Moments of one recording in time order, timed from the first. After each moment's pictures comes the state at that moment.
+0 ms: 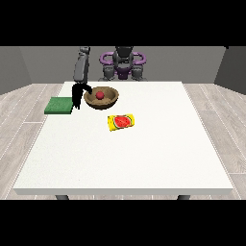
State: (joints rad) left arm -0.73 0.56 0.45 -1.20 0.23 -0.33 0.17; right arm -0.35 -0.13 -0.31 -0.72 -0.23 0.13 -0.48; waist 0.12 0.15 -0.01
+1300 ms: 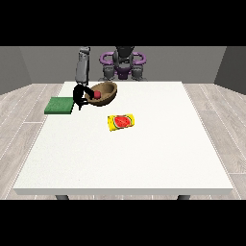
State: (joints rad) left arm -0.72 0.65 0.51 -1.21 0.35 -0.42 0.20; right arm -0.32 -0.15 -0.28 -0.75 -0.15 -0.17 -0.46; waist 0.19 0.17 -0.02
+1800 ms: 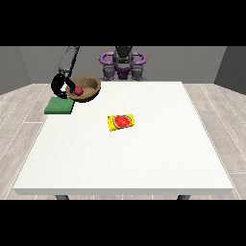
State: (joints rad) left arm -0.63 0.71 0.56 -1.08 0.33 -0.45 0.14; right arm -0.37 -0.37 -0.21 -0.83 -0.08 -0.18 -0.03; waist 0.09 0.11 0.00
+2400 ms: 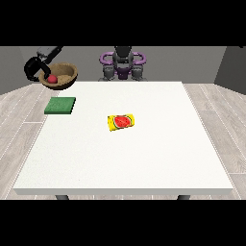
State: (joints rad) left arm -0.56 0.75 0.59 -1.00 0.33 -0.46 0.04; right arm -0.46 -0.63 -0.27 -0.83 -0.10 -0.01 0.15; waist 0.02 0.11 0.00
